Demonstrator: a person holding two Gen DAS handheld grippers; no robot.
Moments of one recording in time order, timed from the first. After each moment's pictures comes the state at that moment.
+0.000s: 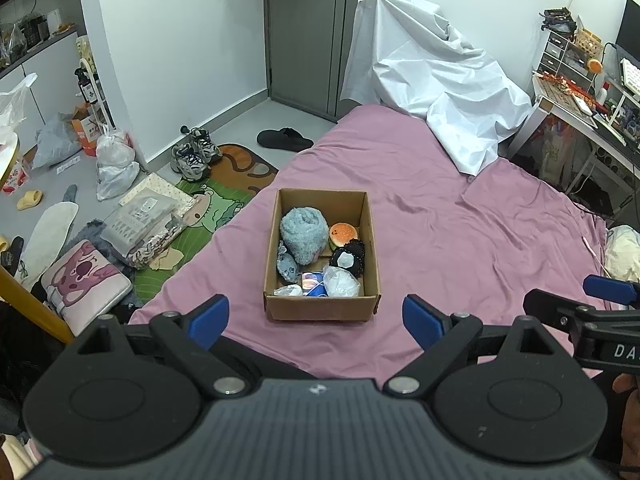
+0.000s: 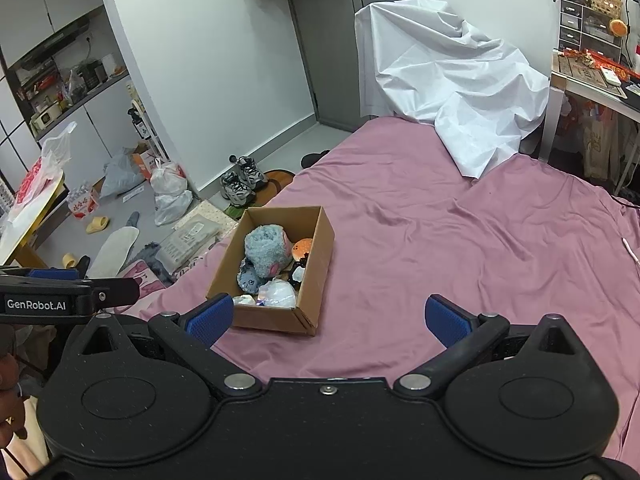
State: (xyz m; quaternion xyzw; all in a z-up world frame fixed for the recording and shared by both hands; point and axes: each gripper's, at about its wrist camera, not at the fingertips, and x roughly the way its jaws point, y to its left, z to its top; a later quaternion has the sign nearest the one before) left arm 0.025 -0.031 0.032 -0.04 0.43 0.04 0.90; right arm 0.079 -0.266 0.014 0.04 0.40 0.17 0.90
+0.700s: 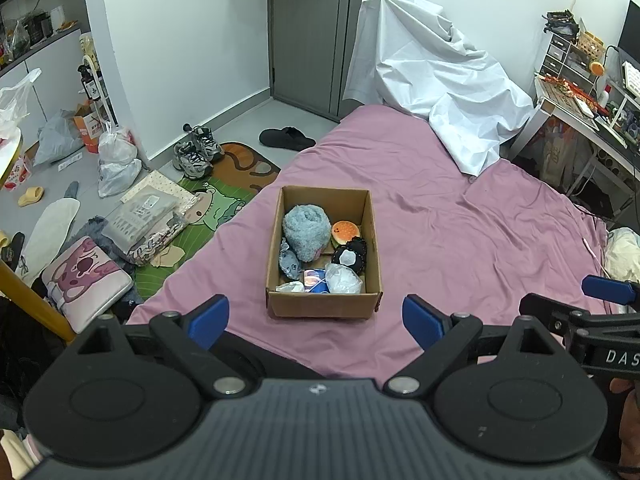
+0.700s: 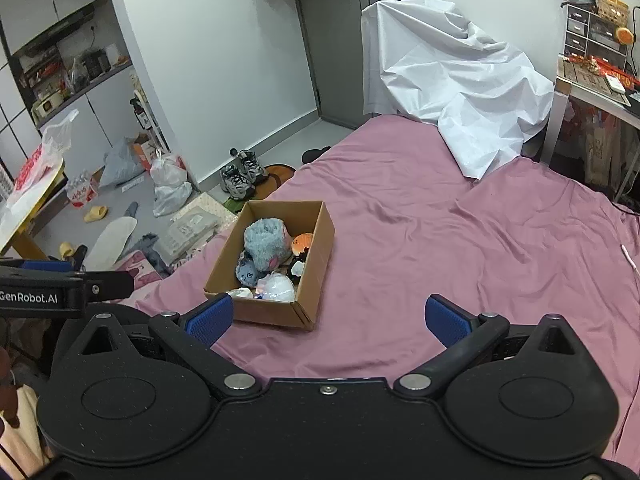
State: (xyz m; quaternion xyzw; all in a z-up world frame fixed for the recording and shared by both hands) left arm 0.020 -0.030 0.033 -0.04 0.43 0.04 0.90; right arm 0.076 -0.259 0.015 0.02 0.40 0.17 0.90
